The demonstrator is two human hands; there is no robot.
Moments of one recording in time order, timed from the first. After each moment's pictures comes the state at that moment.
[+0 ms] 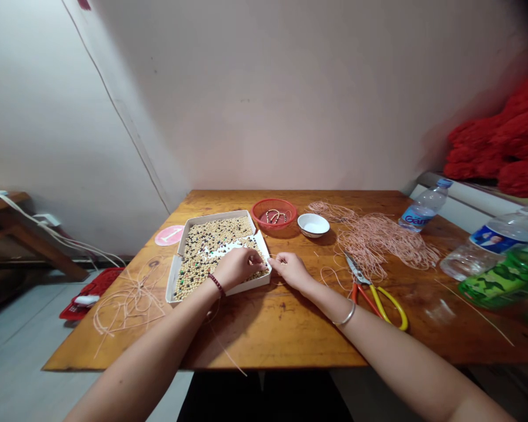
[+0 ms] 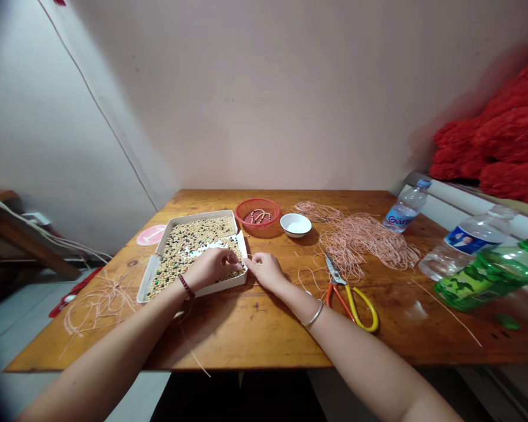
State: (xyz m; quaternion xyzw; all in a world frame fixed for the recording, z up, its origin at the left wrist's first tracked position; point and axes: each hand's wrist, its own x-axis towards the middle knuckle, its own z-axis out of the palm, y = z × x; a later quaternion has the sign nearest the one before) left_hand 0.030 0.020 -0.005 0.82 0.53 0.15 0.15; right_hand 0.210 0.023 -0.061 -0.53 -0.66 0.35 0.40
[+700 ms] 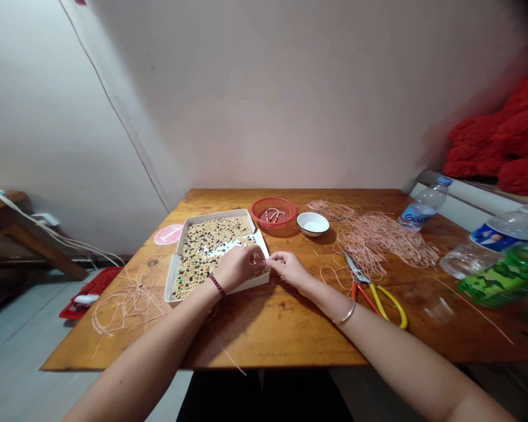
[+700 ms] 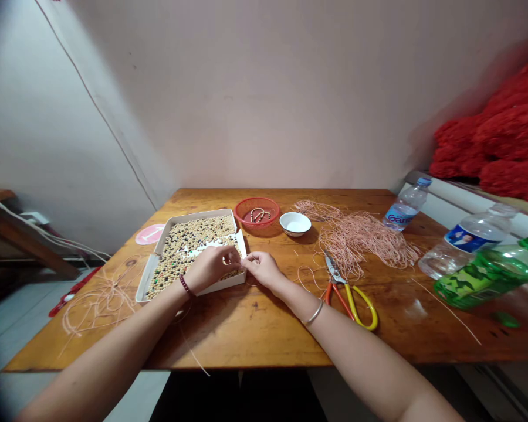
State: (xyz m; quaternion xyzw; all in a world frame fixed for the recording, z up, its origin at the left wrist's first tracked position) left_hand 0.033 0.017 -0.008 0.83 0.50 0.20 0.12; right_hand 0.206 0.016 -0.051 -0.45 -0.57 0.54 0.42
